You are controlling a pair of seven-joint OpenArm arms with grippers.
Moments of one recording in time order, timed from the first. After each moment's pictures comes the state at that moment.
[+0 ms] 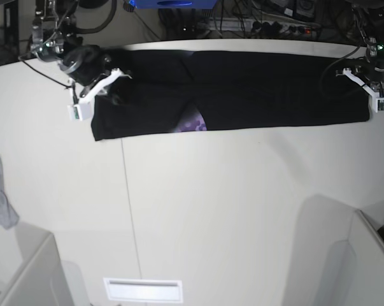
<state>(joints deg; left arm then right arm) 28.7 -19.8 -36.1 100.7 -15.6 -16.0 47.0 -26.9 11.1 5.4 111.7 40.4 8.7 -49.1</state>
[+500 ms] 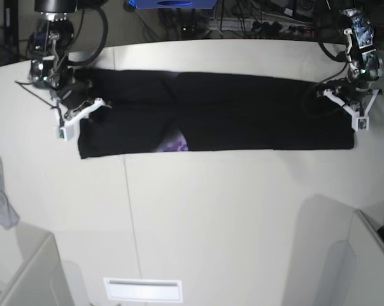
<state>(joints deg) 17.0 -20.2 -24.7 85.9 -16.1 -15.1 40.0 -12.8 11.8 12.6 88.1 31.0 10.4 -46.9</state>
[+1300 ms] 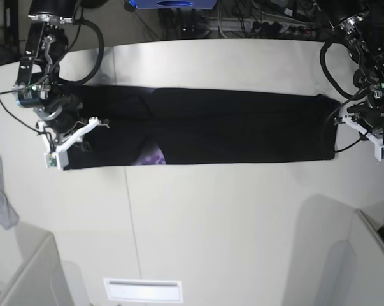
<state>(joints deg) 9.2 -17.0 -36.5 110.1 -15.6 -18.3 67.4 -9.9 10.5 13.0 110.2 27.9 8.9 -59.4</state>
